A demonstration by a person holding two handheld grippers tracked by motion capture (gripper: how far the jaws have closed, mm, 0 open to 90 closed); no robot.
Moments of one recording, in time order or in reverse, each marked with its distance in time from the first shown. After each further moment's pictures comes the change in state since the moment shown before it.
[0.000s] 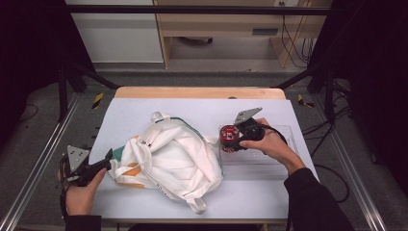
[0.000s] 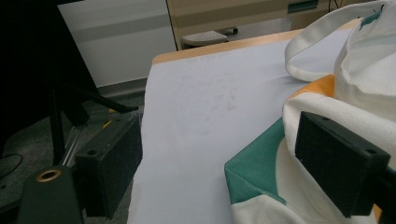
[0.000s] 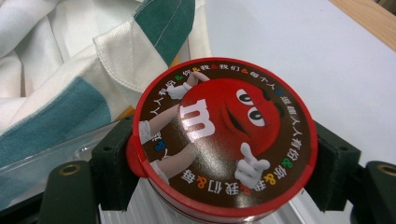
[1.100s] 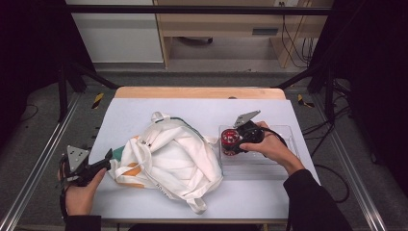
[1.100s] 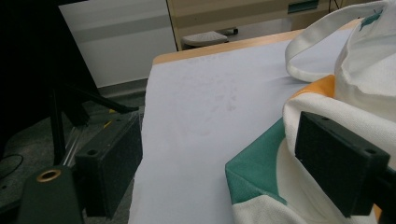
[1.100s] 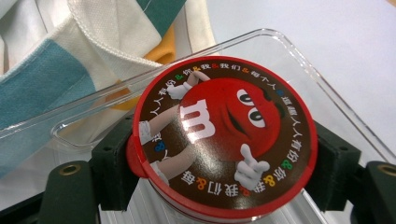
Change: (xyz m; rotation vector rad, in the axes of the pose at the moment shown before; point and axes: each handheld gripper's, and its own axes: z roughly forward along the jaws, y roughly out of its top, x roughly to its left) left arm 0.000 0.000 0.000 -0.002 0.000 -0.002; right arm -0.003 -0.013 0.011 0.048 0.008 0.018
